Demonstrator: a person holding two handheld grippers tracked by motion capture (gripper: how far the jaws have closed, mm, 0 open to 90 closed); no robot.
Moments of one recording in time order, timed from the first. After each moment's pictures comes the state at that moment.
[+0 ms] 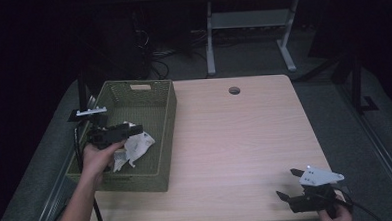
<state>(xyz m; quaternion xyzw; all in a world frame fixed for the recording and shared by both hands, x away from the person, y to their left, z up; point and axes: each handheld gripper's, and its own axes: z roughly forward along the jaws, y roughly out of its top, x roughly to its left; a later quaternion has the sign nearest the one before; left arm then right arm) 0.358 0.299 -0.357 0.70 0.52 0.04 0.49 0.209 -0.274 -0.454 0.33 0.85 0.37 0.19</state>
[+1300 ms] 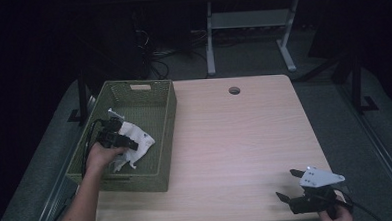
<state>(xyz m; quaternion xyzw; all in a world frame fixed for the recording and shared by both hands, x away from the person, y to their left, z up) 0.402 0.298 -0.409 0.79 0.58 0.03 0.17 0.206 -0.273 -0.452 0.33 0.85 0.37 0.19</state>
